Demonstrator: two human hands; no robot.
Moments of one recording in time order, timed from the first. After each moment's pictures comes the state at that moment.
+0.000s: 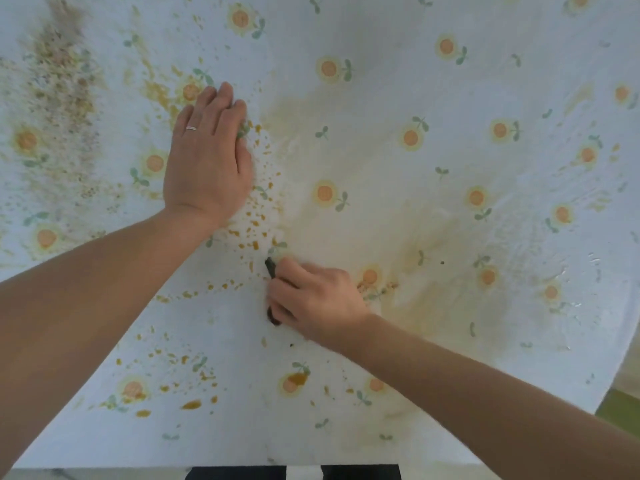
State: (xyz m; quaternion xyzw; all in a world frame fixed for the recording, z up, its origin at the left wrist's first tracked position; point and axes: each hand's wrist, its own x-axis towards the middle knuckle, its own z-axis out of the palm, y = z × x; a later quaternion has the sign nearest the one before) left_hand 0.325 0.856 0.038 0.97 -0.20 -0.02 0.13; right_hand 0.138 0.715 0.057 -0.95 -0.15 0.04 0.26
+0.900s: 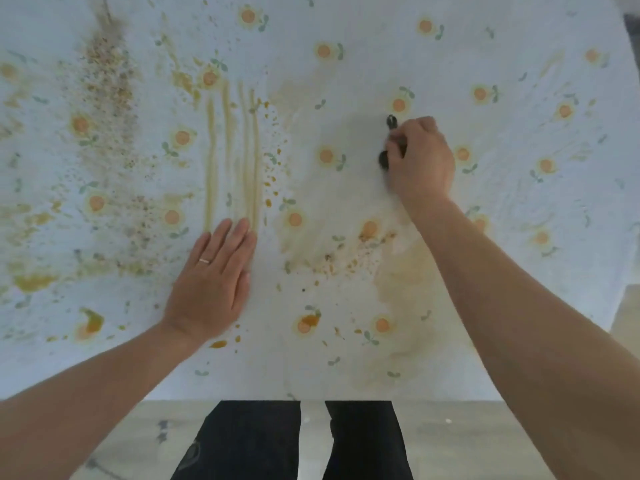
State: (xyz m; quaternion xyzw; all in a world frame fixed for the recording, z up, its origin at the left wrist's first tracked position) left_hand 0.134 0.960 0.034 0.93 -0.34 -0.09 0.10; right_hand 0.195 0.600 0.070 -0.96 0.24 -0.02 0.14
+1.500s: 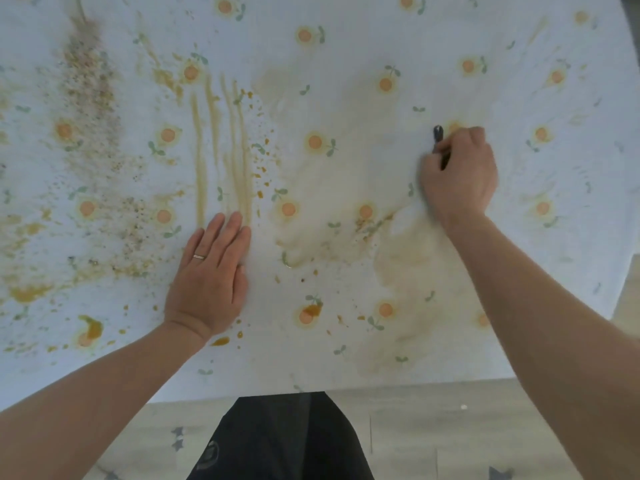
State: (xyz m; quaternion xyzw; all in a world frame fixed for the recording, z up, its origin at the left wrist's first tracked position) left_hand 0.132 0.963 0.027 0.93 -0.34 -0.05 0.10; right_hand 0.127 0.570 0.065 -0.93 0.34 -0.06 0.12
